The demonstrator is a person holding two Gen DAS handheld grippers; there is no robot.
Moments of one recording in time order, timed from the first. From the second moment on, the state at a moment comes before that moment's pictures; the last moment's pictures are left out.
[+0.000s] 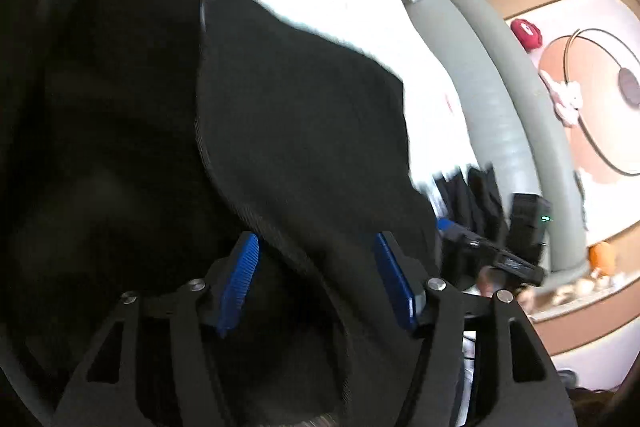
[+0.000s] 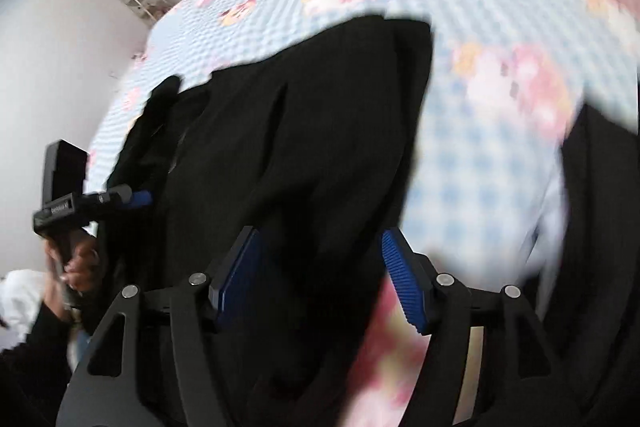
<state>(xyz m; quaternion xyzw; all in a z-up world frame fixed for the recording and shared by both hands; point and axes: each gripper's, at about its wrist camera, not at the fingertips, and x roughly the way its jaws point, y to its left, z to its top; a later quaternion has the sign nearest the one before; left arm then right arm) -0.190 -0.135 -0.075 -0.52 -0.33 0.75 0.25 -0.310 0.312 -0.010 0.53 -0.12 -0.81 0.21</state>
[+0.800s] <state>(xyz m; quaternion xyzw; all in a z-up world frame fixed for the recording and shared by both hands) -0.085 -0.044 -0.094 -0.49 -0.31 0.78 0.21 -0.158 0.339 -0.041 0.55 -0.18 -0.80 0.16</state>
